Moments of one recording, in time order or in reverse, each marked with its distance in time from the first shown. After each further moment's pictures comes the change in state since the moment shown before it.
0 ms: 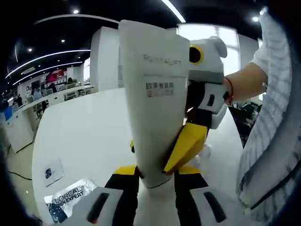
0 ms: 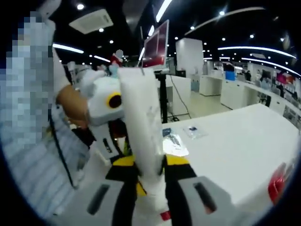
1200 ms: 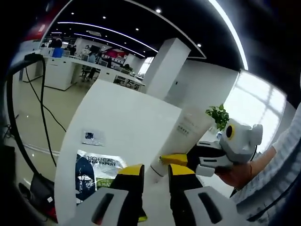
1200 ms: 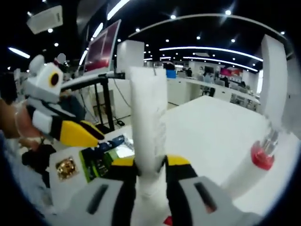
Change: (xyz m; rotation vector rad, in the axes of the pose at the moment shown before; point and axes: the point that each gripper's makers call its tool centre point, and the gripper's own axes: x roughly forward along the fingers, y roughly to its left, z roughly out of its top) left arm -0.091 0.042 0.019 -0.498 -0.183 0.228; right arm 0.004 -0.046 0.005 0.132 -0.020 -0.560
